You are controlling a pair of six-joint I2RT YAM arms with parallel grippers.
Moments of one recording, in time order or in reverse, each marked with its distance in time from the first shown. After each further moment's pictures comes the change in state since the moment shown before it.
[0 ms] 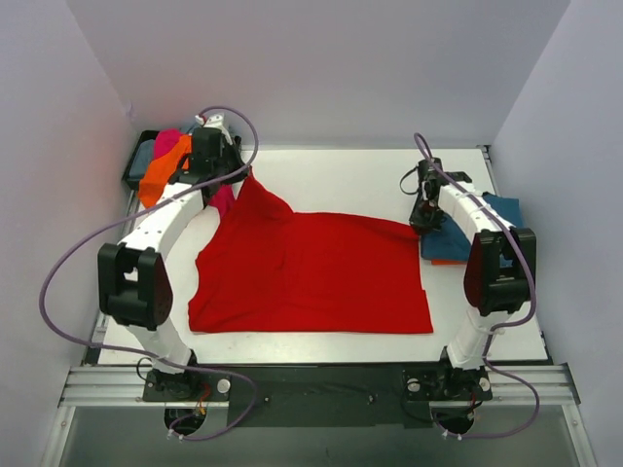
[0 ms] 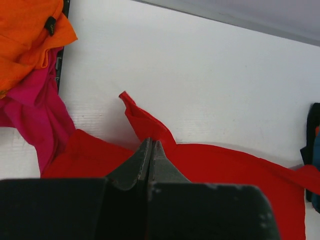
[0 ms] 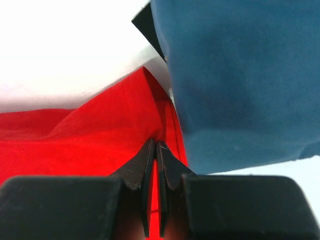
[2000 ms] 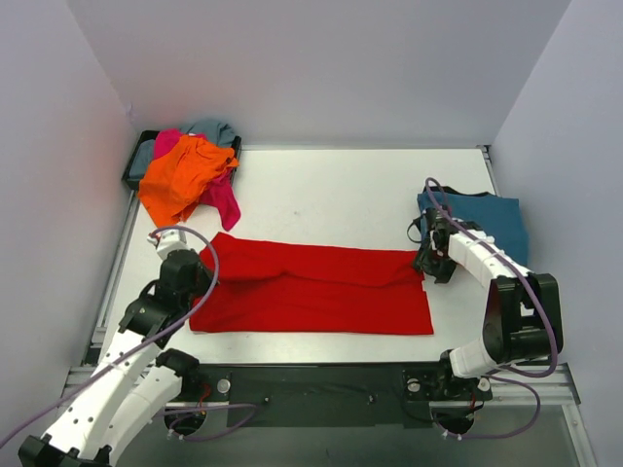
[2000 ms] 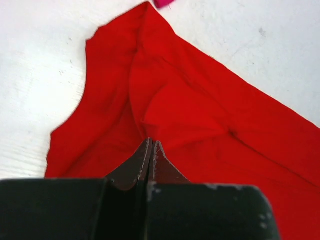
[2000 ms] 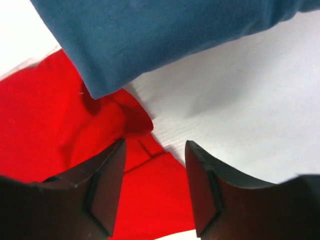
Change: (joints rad) left arm -0.195 -1.107 -0.871 -0.334 -0.440 -0.243; right arm 0.000 -0.358 -0.535 0.102 0.046 0.147
